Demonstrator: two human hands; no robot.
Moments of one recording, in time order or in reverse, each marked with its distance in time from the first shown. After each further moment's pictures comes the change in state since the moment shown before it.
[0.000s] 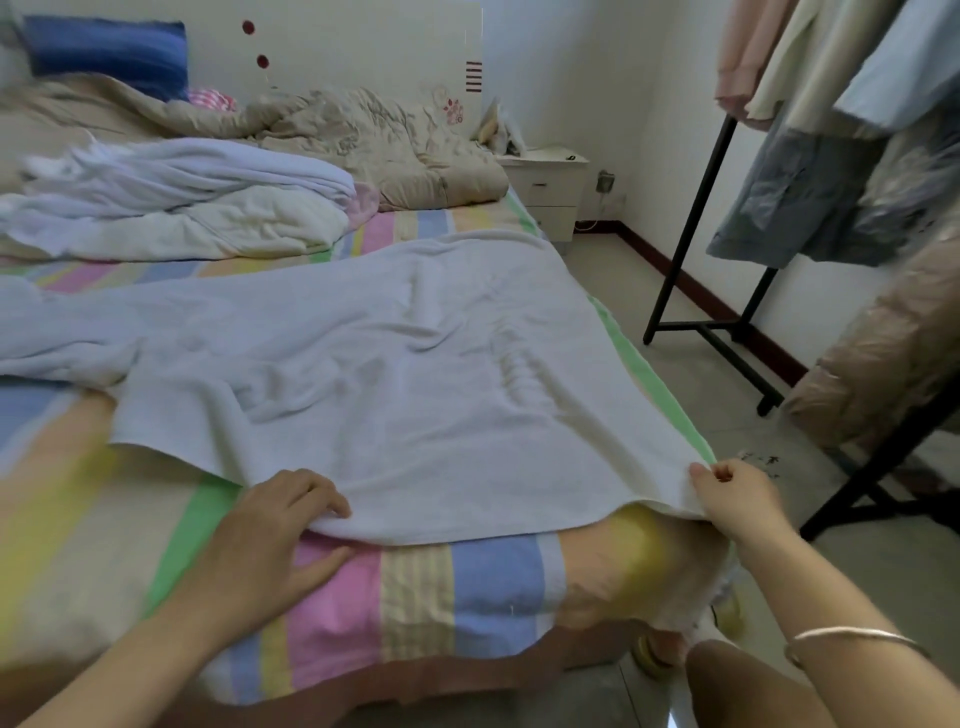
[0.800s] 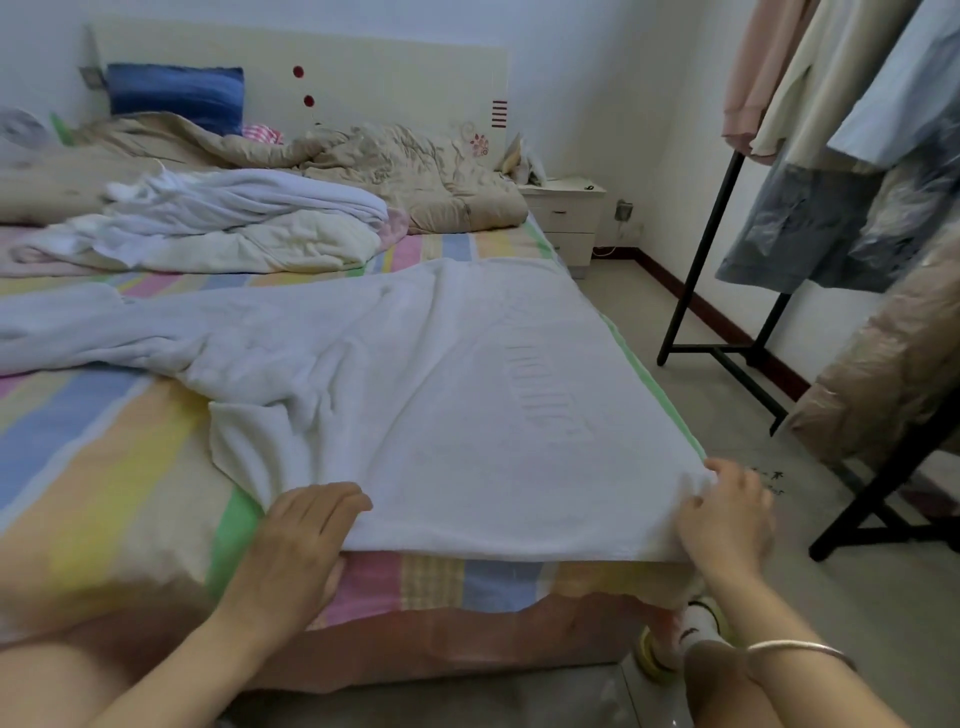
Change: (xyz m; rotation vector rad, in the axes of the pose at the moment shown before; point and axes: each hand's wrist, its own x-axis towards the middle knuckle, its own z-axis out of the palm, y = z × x) left_hand -0.047 0.042 -0.002 0.311 0.226 0.069; right_hand -0.043 0.019 0.010 -0.203 0.285 -0.248
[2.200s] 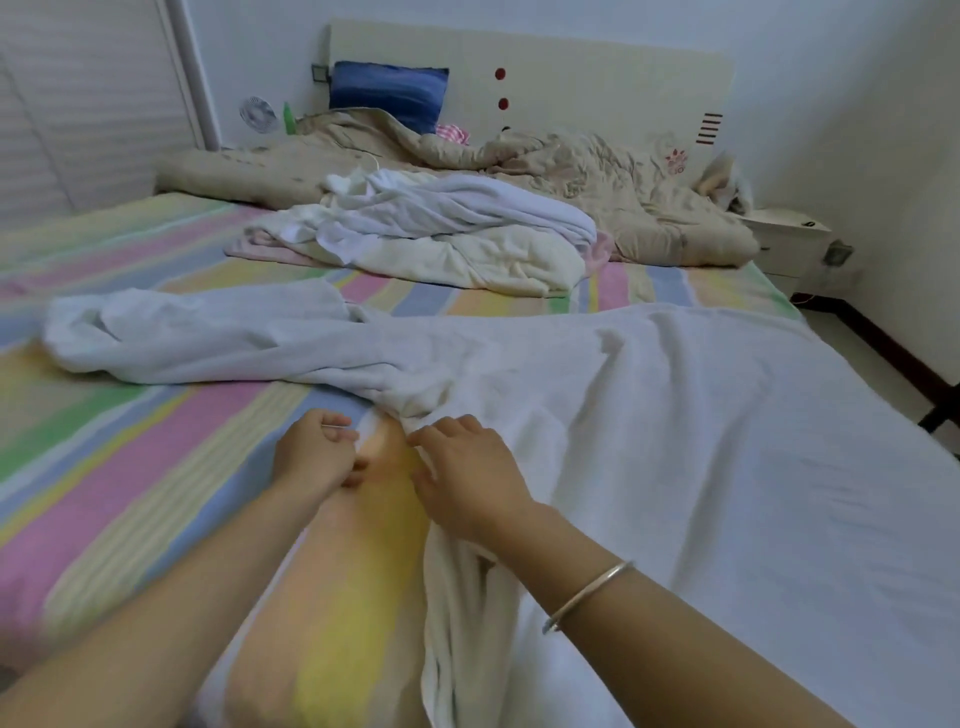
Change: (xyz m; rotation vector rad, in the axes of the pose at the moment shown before) left_hand 0.019 -0.312 0.019 -0.787 0.179 -1.449; right_hand -0.168 -0.453 0.180 0.090 -0.486 -1.269
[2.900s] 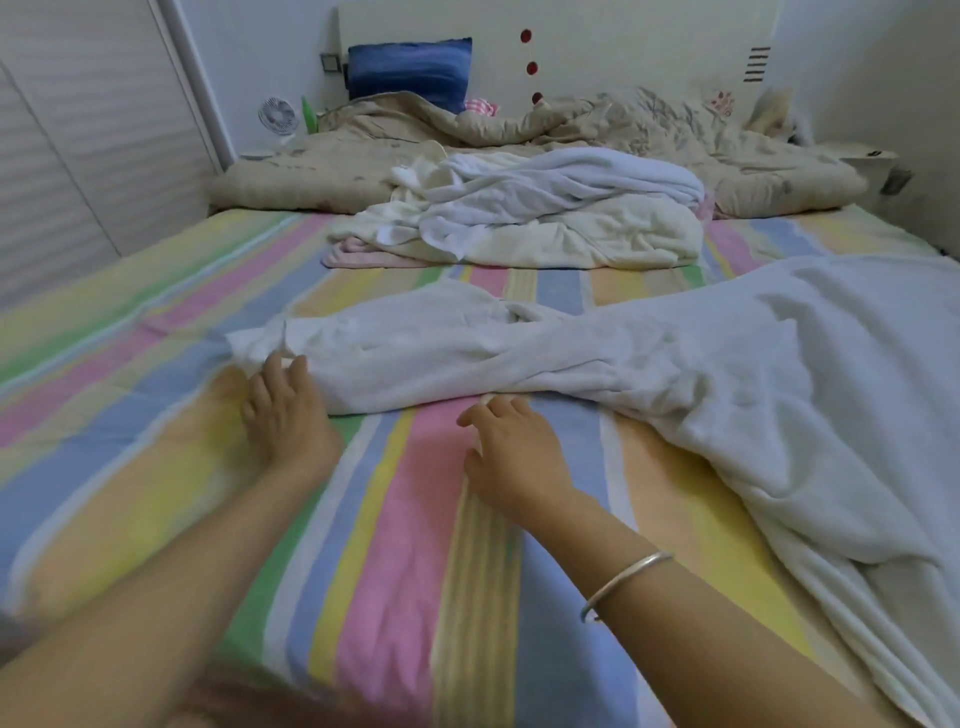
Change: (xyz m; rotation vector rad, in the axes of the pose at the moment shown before) left_hand 0.195 -0.044 -0.230 0.990 0.357 0.468; right_hand 0.141 -0.177 0.103 0.006 0.074 0.232
